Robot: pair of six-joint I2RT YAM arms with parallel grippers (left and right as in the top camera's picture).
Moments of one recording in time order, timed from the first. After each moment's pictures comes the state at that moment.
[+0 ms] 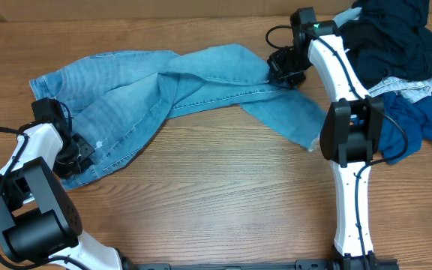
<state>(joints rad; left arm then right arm) 0.41 1.84 1.08 -0.73 -0.16 -0.41 0.11 2.61 2.39 -1.24 -0.40 1.07</state>
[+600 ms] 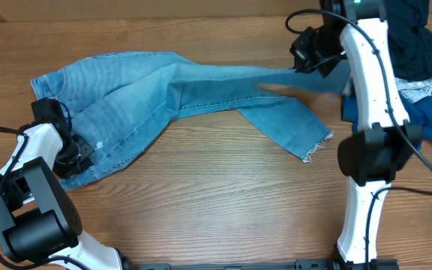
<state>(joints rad) 0.41 1.84 1.08 -0.73 -0.16 -0.41 0.10 2.29 2.49 -1.60 -0.25 0.83</state>
